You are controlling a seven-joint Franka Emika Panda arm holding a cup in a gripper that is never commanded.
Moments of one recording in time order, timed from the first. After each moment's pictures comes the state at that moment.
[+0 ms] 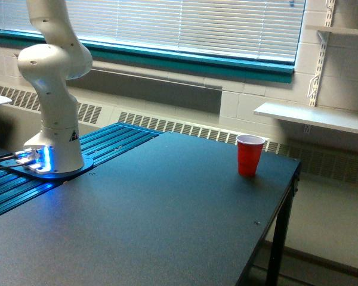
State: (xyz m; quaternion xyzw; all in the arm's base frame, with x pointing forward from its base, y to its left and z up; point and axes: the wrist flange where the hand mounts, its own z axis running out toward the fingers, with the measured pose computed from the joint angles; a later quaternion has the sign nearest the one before) arm 0.516 0.174 0.754 -0.87 0.15 -0.45 0.16
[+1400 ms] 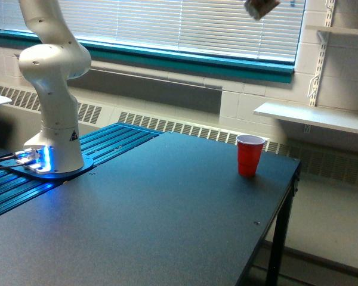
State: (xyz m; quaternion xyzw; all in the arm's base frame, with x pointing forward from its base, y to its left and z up) arm 0.468 0.189 0.614 -0.91 0.05 -0.38 0.14
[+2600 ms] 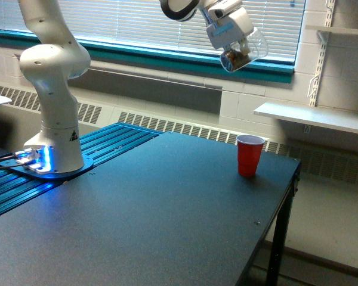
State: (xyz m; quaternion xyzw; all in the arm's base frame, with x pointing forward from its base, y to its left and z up) arm 0.436 0.210 0.485 -0.96 -0.04 -0.28 0.09
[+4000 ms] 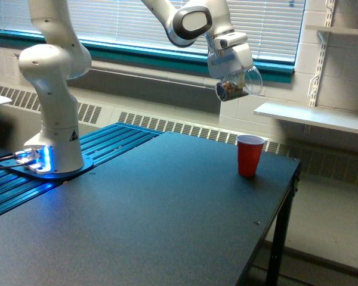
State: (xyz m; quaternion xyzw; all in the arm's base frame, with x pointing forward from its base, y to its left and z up) arm 0.448 0.229 0.403 -0.98 -0.05 -0.21 0.01
